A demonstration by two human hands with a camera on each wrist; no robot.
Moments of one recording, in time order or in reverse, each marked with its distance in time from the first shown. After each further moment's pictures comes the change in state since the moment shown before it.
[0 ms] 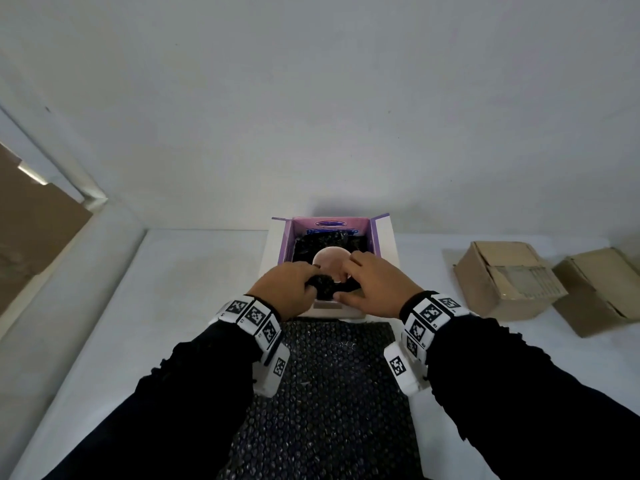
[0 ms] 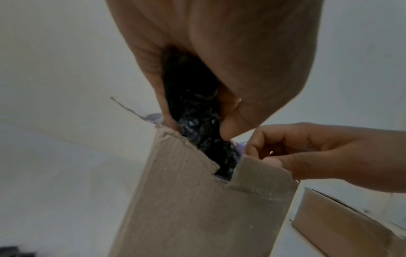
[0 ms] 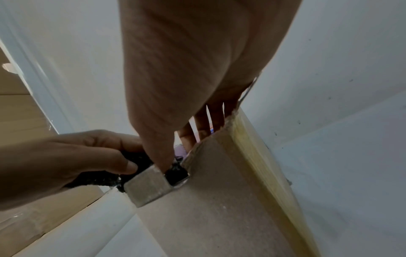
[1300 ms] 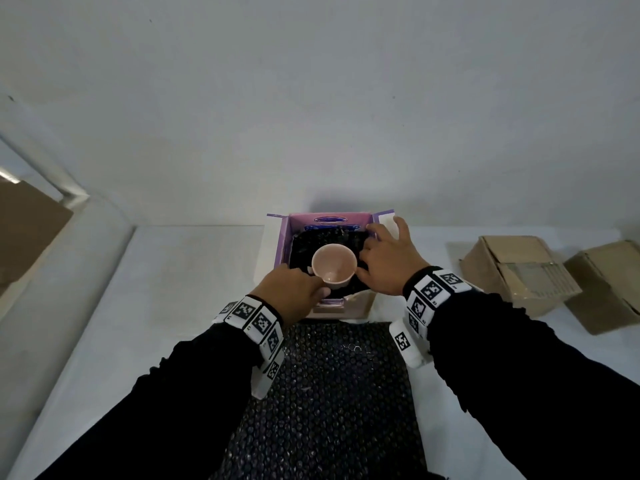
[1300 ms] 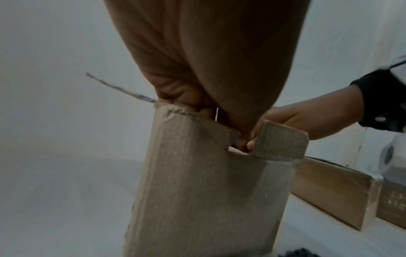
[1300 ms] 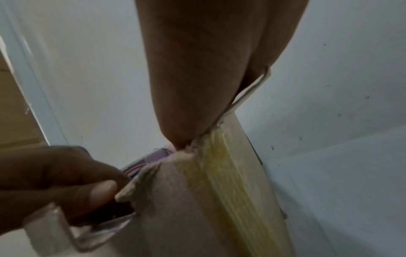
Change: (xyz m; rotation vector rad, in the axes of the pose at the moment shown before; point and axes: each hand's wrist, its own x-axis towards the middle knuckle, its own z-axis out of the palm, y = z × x) left_hand 0.020 -0.001 0.010 0.563 -0.159 0.109; right_hand 0.023 0.021 -0.016 -0.401 -0.190 0.237
